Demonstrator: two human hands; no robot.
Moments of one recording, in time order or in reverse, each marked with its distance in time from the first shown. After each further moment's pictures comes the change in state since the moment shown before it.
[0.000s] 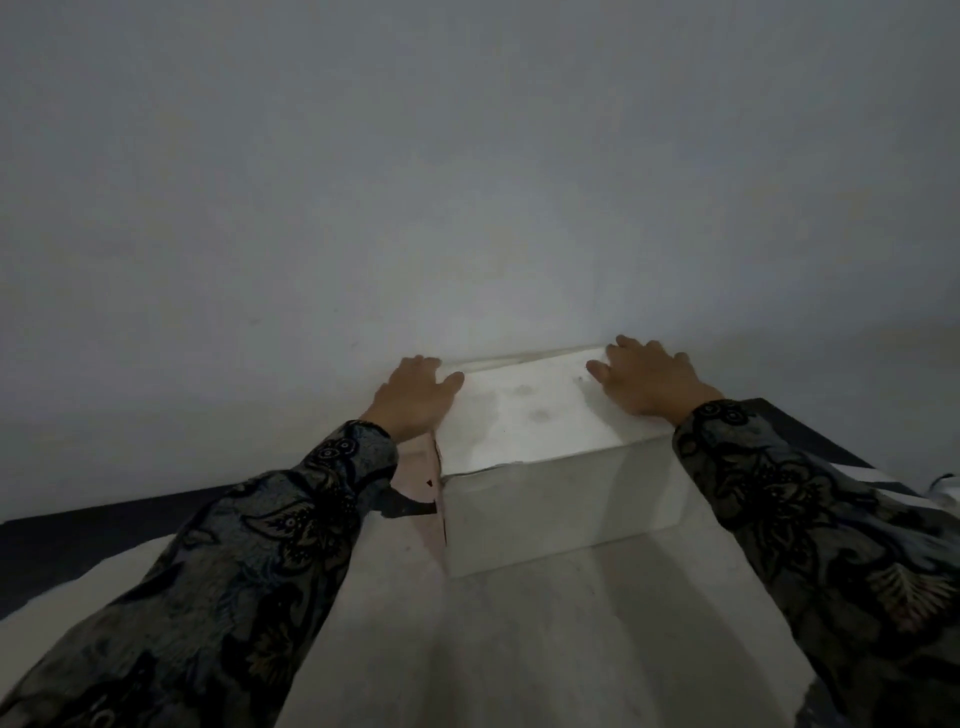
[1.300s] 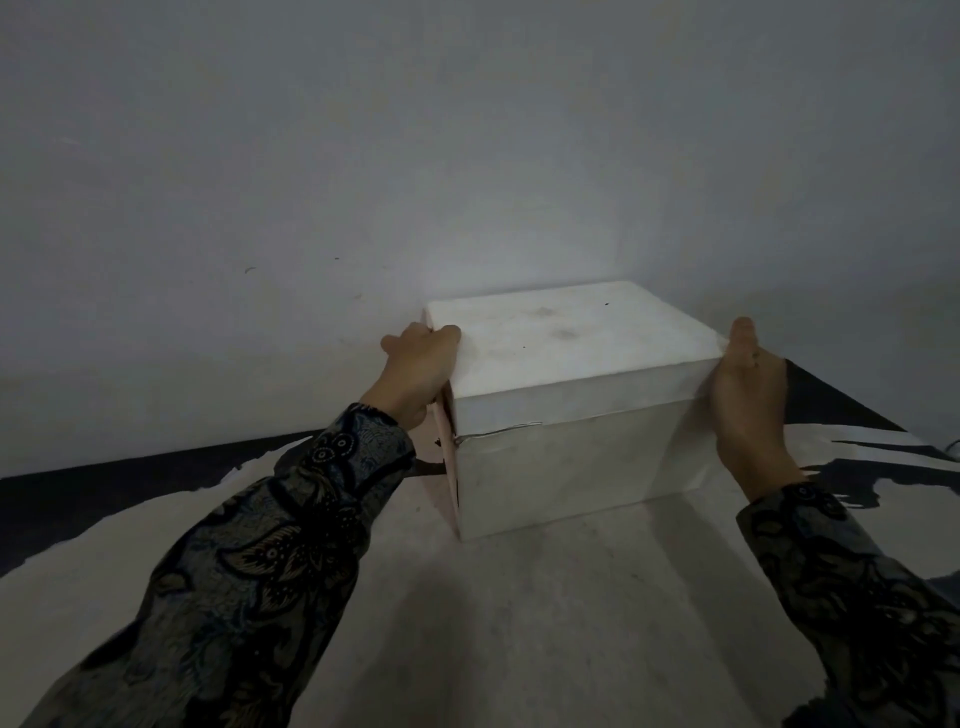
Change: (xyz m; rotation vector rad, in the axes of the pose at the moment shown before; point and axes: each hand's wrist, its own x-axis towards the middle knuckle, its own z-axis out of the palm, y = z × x) left_hand -0.021 0.012 0.003 -0.692 0.140 -0.239; right_hand -0.050 0.023 0.049 1.268 0.625 0.359
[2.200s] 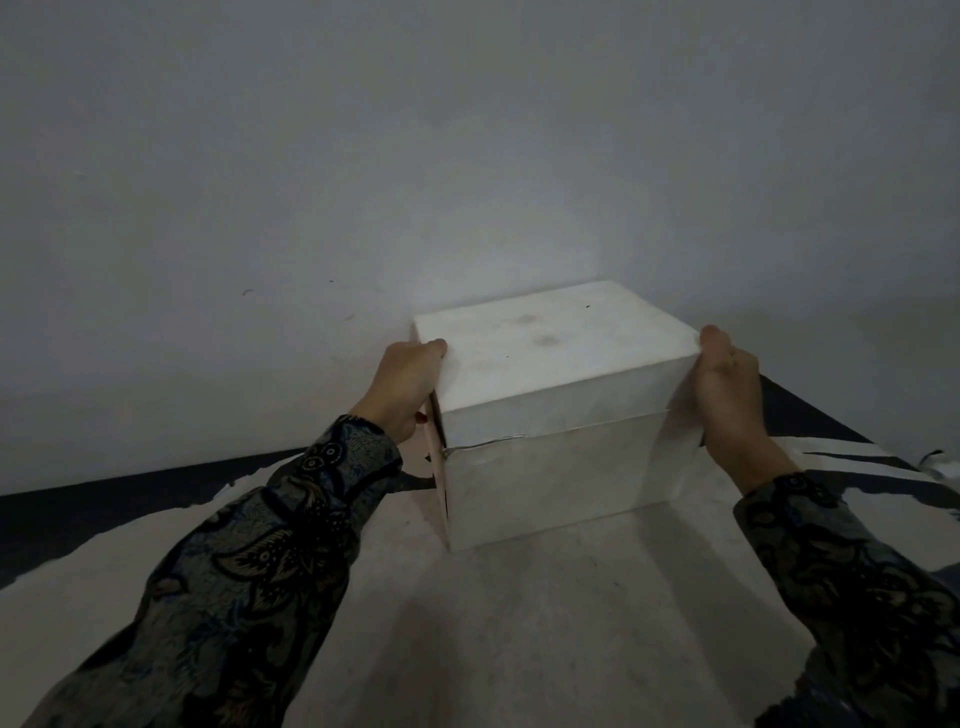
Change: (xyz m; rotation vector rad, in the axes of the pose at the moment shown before) left_hand -0.020 0.014 -0.001 -0.189 -0.027 -0.063; right_hand -0.001 -0.030 -0.012 0.035 -0.114 0.049
